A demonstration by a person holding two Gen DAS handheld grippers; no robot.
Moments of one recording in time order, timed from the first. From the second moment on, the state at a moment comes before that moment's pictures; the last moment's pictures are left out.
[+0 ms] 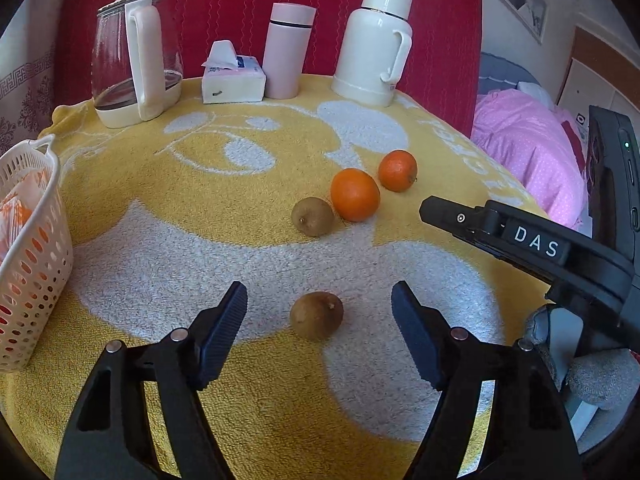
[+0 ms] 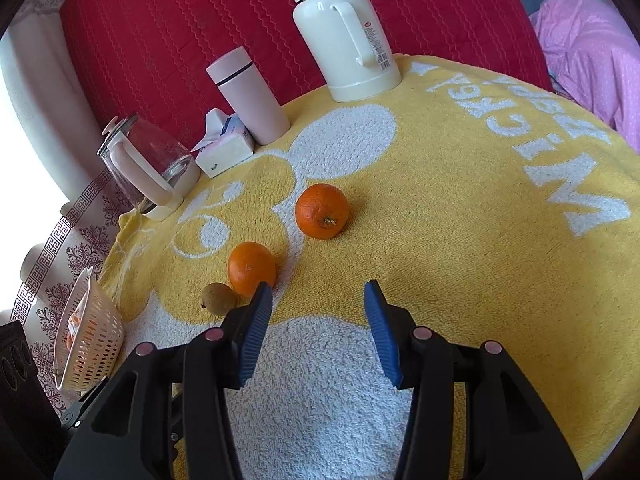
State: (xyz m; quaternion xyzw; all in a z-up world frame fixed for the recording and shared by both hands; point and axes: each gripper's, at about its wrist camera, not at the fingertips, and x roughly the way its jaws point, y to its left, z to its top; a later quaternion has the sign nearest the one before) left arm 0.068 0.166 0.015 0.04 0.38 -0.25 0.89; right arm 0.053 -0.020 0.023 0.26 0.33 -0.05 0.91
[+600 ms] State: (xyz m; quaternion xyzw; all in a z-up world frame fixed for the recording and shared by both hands) left arm 0.075 0.176 0.014 0.03 0.39 -0.22 0.89; right arm 0.054 -0.013 0.023 0.25 0.33 -0.03 0.91
